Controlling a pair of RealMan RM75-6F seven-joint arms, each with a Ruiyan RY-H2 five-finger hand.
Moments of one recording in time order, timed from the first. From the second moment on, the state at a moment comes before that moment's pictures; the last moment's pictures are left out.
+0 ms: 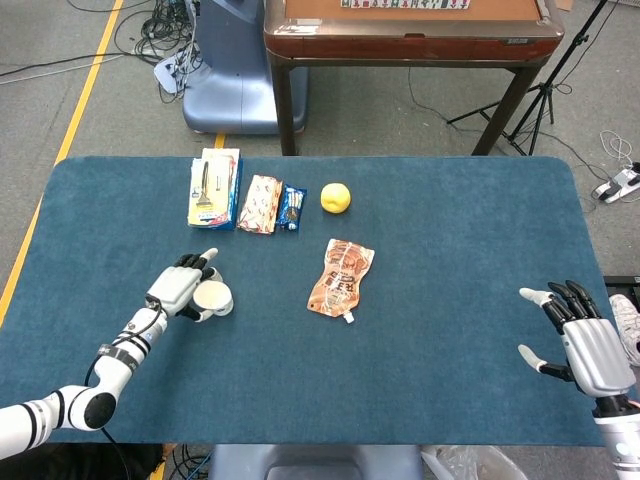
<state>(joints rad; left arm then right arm) -0.75 -1.34 -0.15 -1.51 0.98 0.77 0.15 0.10 -0.98 0.03 -1.78 -1.58 1.47 0.09</state>
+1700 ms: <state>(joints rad) -0.70 -1.33 -0.12 -1.40 1.30 0.78 0.03 0.09 -0.97 0.03 -1.78 -1.59 1.48 0.10</state>
